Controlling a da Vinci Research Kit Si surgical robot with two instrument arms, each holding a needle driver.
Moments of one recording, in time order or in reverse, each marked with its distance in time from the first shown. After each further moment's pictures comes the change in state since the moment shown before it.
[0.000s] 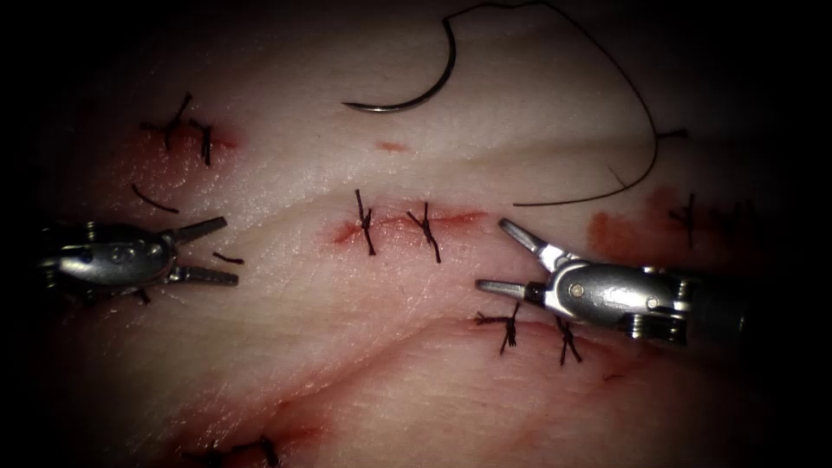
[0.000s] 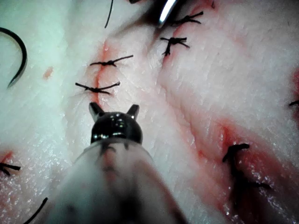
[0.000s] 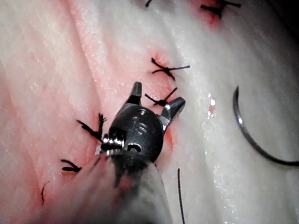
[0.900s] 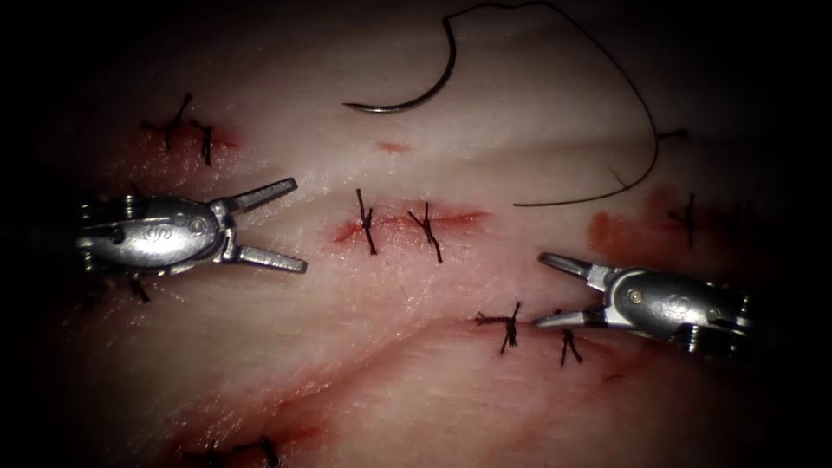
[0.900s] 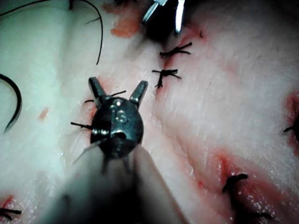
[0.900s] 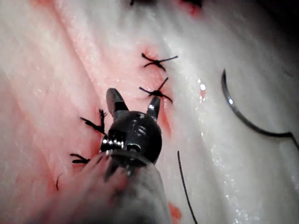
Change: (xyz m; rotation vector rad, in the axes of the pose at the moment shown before) right arm 0.002 0.001 -0.006 0.135 0.006 0.123; left arm 0.006 0.001 0.001 -0.109 0.212 0.107
